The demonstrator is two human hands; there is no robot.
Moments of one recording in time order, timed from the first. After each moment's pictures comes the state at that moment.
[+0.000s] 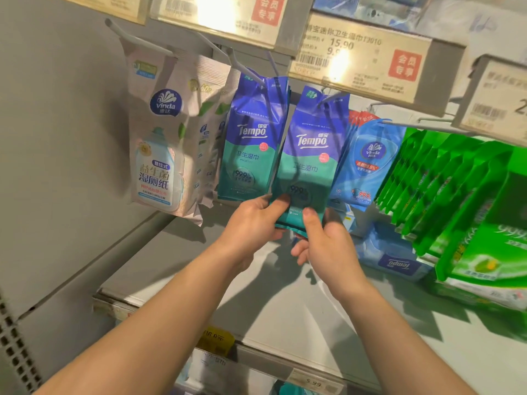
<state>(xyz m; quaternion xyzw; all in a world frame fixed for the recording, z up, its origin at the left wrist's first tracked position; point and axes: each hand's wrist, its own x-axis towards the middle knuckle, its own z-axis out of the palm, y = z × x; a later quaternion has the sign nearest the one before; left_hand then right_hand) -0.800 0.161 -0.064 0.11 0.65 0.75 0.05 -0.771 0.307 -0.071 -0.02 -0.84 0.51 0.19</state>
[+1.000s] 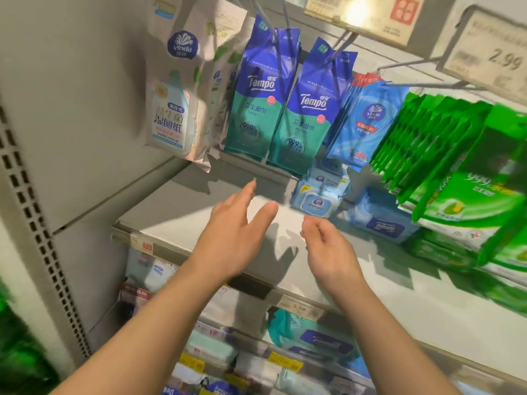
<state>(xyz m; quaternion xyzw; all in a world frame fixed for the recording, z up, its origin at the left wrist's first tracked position) -0.697 0.129 -0.110 0.10 0.84 0.53 -0.09 -0.679 0.316 -0.106 -0.07 -0.92 0.37 0.12</state>
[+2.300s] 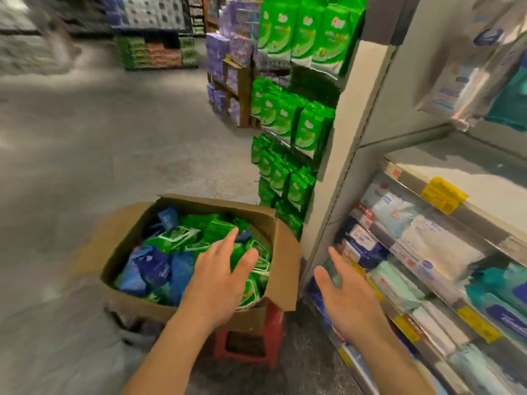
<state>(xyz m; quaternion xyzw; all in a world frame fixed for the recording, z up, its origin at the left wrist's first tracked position) -0.196 -0.049 -0.208 -0.34 0.84 0.41 -0.12 -0.343 0.142 -0.210 0.23 -0.90 0.32 -0.18</state>
